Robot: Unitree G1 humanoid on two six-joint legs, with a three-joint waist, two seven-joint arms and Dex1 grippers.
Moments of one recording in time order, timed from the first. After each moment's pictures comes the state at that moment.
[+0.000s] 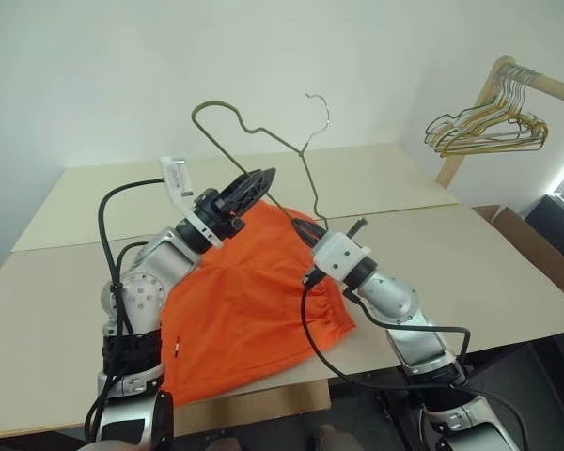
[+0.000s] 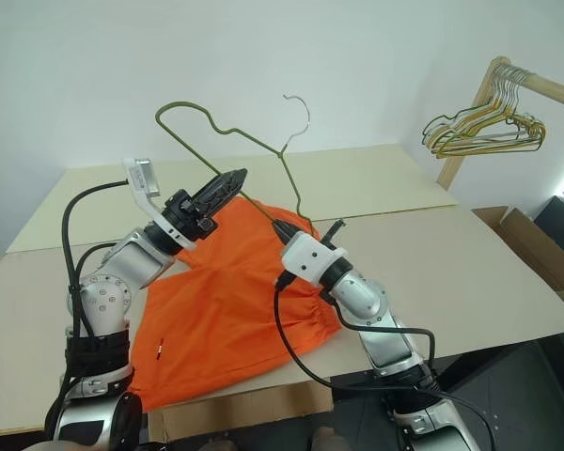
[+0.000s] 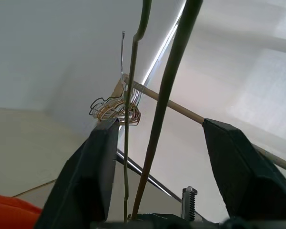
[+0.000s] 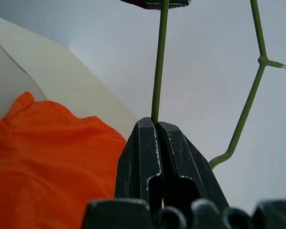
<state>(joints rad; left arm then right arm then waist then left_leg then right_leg) -0.53 0.25 0.22 -0.18 -1.04 0.72 -0.42 -0.37 -0.30 0.27 -0.12 -0.21 -0.12 0.35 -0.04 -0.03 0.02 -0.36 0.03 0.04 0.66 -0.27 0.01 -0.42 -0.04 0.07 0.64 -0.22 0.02</state>
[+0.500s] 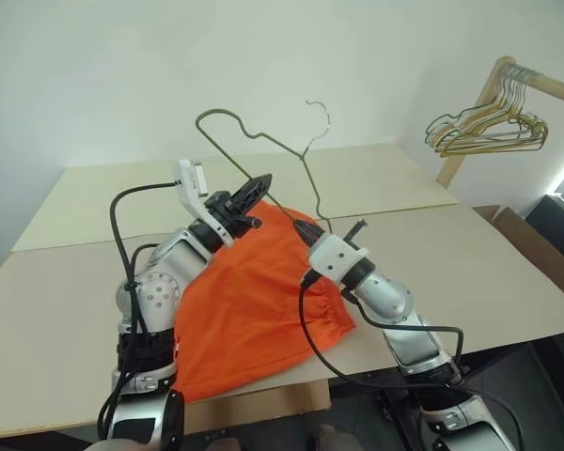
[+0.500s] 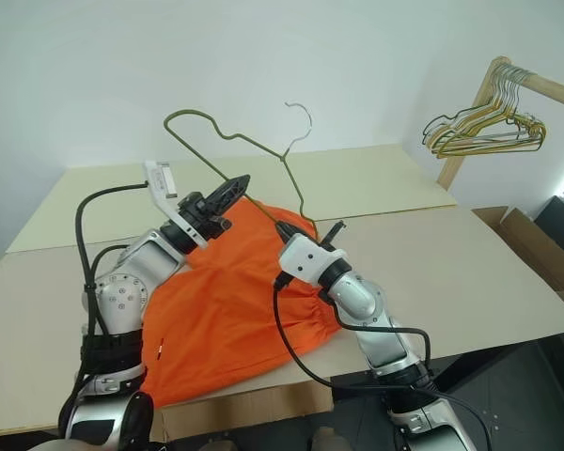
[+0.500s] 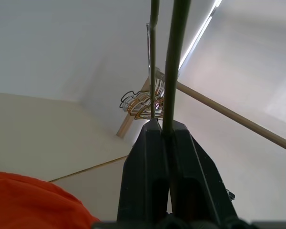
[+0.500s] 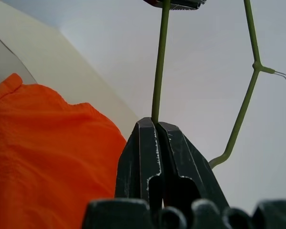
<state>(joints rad) -0.54 0.20 0.18 -0.16 -0.90 0.68 -0.34 -0.37 -0.29 0.27 -0.09 -0.29 -0.11 0.32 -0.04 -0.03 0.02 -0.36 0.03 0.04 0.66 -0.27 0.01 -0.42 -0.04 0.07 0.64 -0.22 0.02</state>
